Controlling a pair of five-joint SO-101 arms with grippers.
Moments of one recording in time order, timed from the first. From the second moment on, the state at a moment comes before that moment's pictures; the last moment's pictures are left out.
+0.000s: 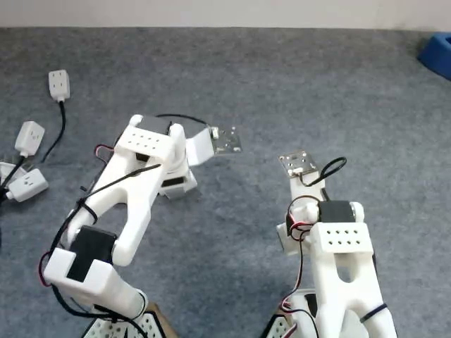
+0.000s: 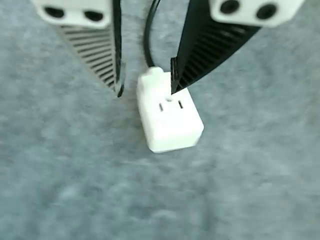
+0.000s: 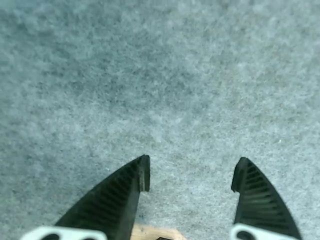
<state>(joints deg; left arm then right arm) 9.1 4.6 16.2 73.4 -60.3 -6.9 -43.7 58.7 73.7 13.2</state>
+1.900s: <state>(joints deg) 4.7 3.5 12.4 78.7 -60.2 -6.9 -43.7 58.7 73.7 13.2</state>
